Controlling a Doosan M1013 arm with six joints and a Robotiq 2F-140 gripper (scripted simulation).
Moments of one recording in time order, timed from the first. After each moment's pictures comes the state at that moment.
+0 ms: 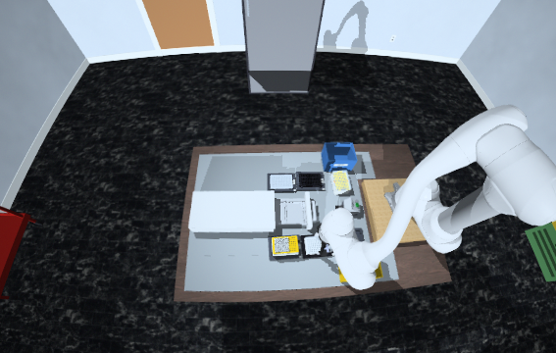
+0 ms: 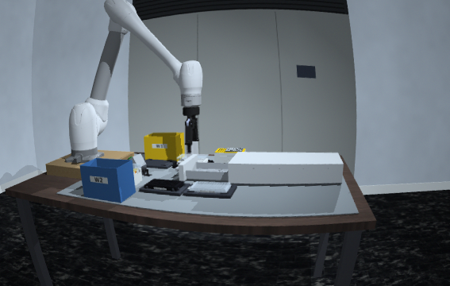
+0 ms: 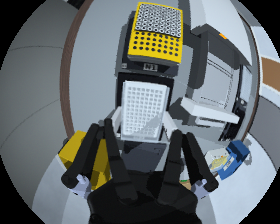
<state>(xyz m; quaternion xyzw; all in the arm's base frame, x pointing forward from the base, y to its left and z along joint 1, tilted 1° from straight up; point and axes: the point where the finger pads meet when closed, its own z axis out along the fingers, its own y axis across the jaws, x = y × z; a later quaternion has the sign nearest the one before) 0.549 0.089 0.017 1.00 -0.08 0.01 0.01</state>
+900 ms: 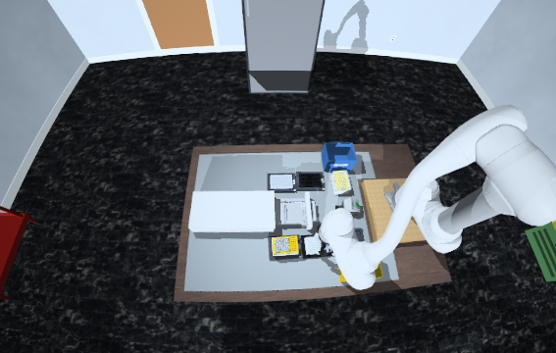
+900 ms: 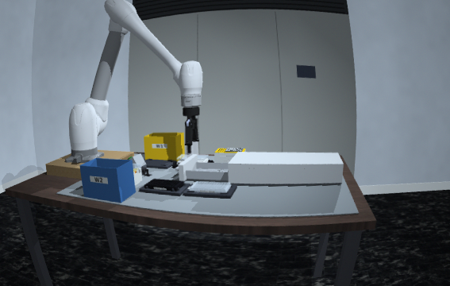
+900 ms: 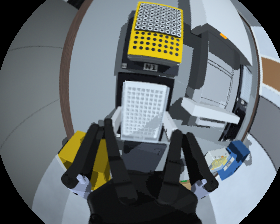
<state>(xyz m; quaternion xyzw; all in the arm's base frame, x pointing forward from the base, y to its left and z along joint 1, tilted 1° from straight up) 0.549 0.089 0.015 1.00 -0.08 0.01 0.01</state>
